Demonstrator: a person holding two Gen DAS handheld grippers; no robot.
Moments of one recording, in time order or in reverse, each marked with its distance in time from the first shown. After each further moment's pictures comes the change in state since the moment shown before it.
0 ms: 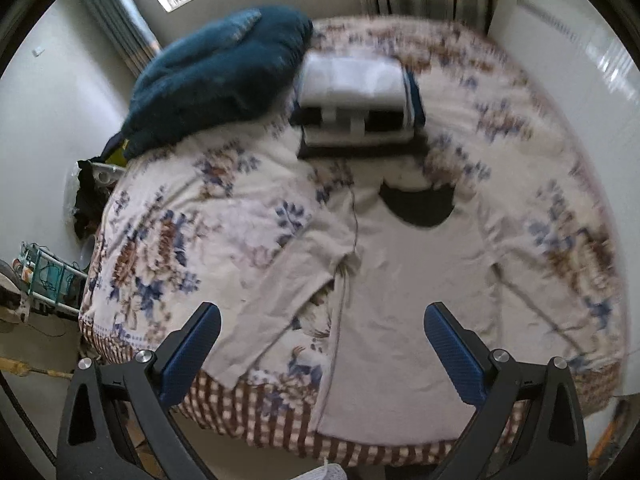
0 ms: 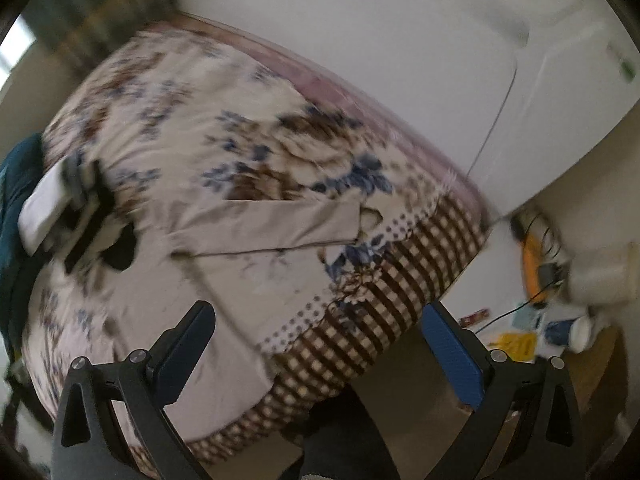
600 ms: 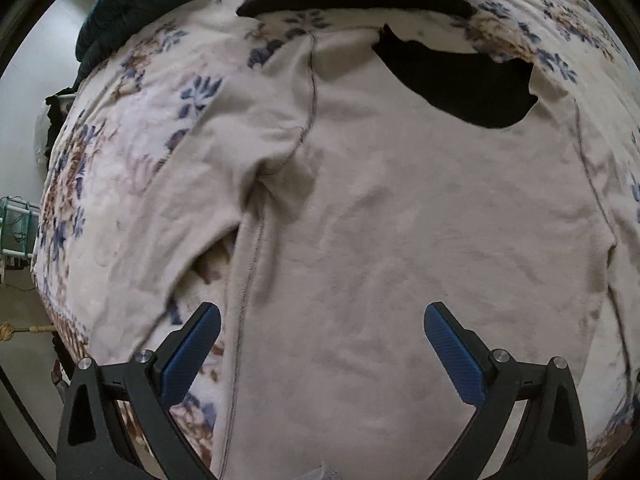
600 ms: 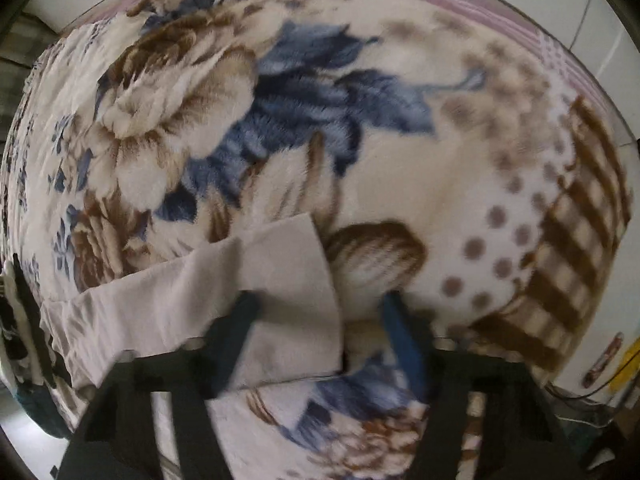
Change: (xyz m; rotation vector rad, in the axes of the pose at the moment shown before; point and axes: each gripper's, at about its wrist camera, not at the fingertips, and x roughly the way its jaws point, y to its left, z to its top) left arm 0.235 -0.065 -0.026 -0.065 0.277 0.019; right arm 0.364 -0.082 0.068 0.304 0.225 0.094
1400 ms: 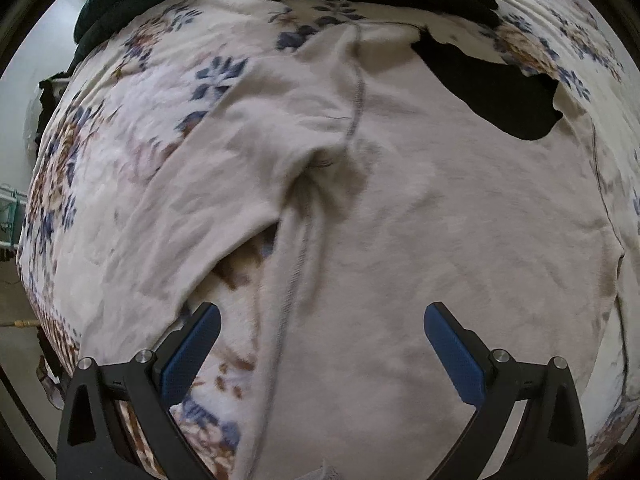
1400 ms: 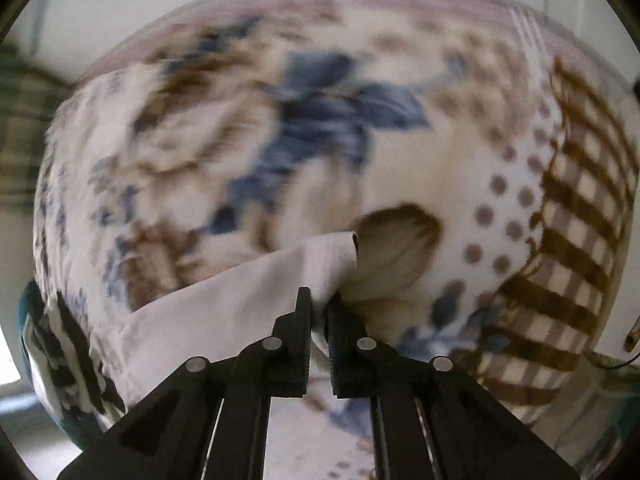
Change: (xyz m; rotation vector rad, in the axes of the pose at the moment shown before) left arm 0.011 0.049 -0.001 -0.047 0.008 -0.062; right arm -0.032 -0.004 -0.021 0.091 -0.088 0.155
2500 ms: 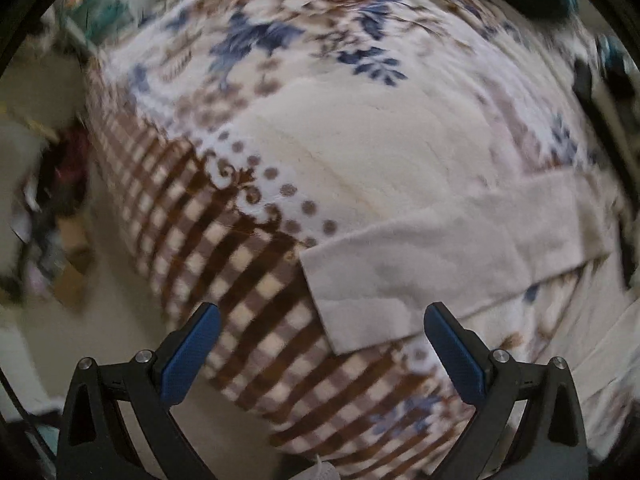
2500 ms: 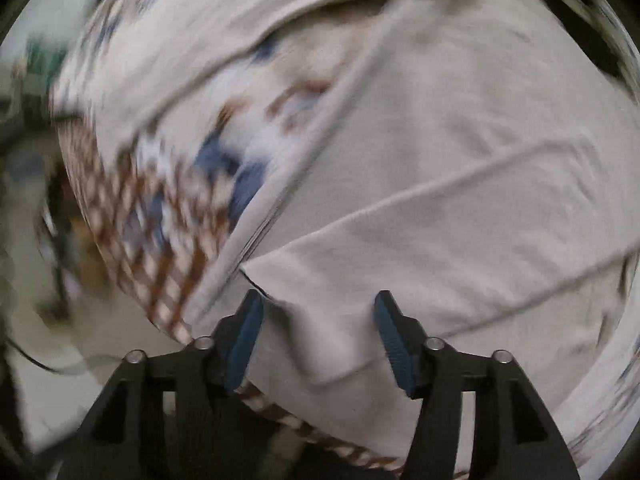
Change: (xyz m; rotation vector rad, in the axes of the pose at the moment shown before) left arm 0.006 0.306 -0.135 -0.636 0.051 -0.056; right arm 0.046 0.213 -0.508 -1.602 0.581 -0.109
